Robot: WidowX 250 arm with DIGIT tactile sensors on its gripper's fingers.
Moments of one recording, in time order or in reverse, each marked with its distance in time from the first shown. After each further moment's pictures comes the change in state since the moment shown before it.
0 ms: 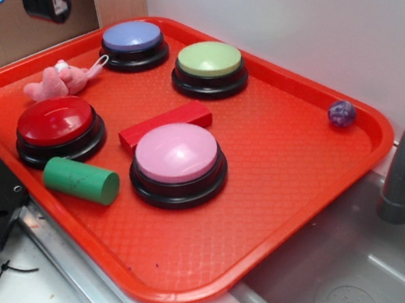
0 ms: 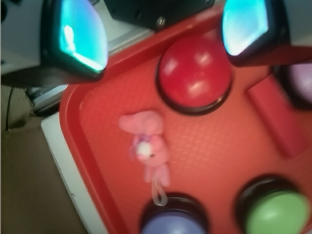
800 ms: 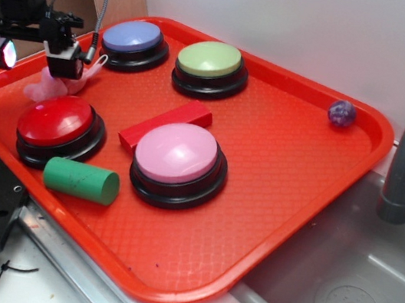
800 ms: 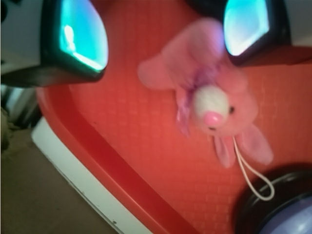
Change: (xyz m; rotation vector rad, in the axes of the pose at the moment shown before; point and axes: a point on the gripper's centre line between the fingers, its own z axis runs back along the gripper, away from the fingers) arm 0.031 0.027 -0.081 0.084 -0.088 0.303
